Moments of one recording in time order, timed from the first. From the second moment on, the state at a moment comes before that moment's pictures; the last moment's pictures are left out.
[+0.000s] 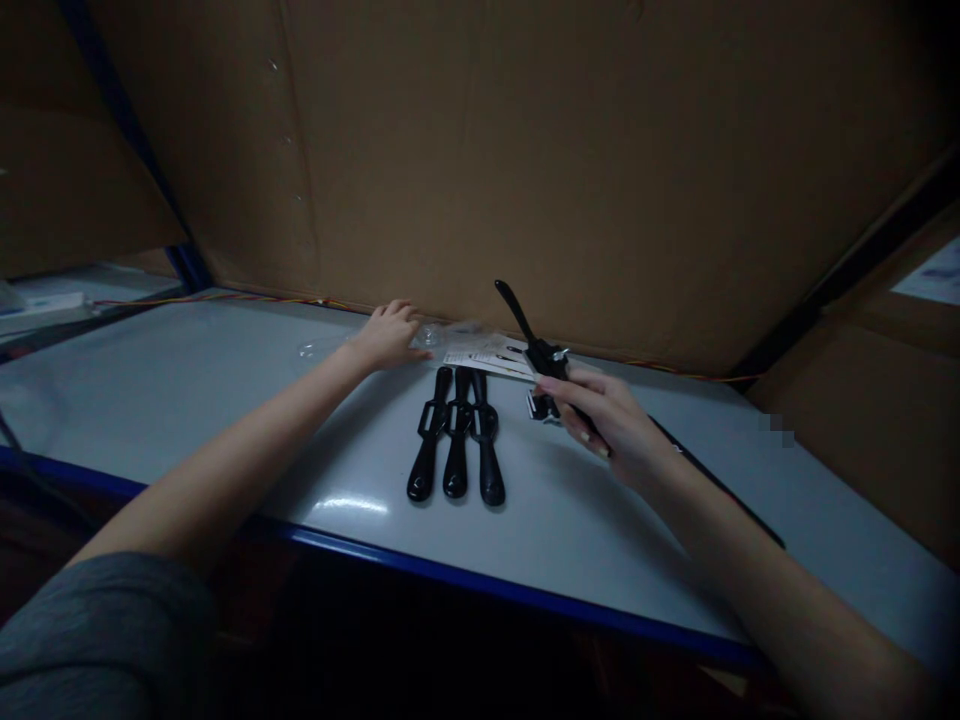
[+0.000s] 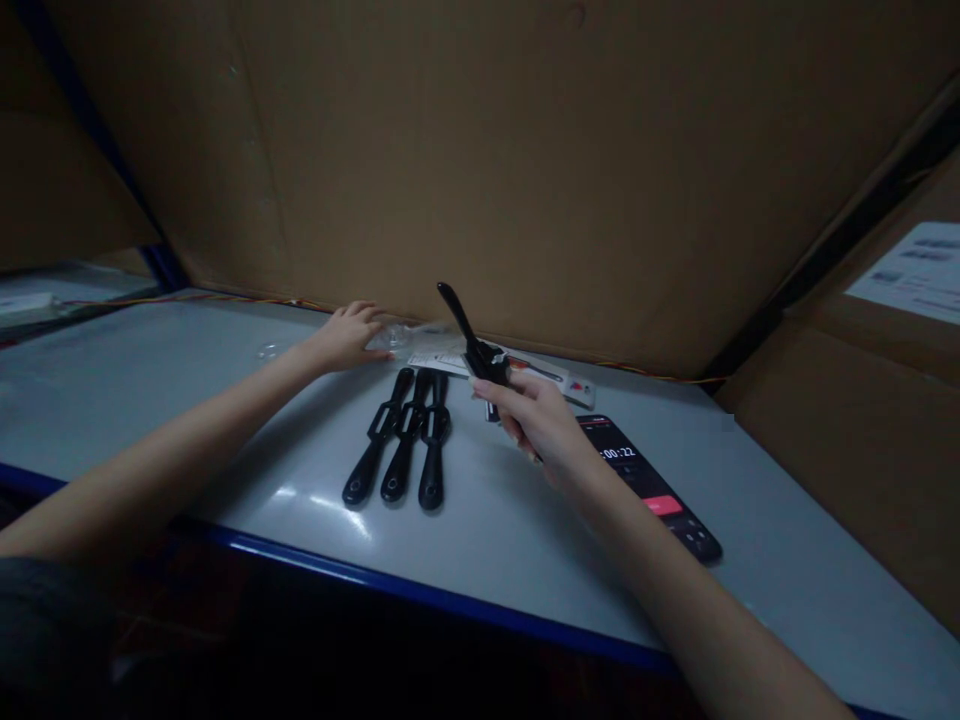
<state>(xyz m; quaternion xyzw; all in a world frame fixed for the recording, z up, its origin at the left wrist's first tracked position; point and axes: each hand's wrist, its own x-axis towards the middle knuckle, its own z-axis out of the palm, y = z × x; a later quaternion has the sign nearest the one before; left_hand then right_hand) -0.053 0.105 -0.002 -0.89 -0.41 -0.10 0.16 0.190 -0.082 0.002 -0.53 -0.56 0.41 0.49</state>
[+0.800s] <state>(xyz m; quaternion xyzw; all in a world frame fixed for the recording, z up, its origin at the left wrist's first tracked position) -0.050 0.099 0.007 -0.88 -0.35 -0.31 -0.07 0.188 -0.084 0.007 -0.56 -0.55 0.40 0.48</state>
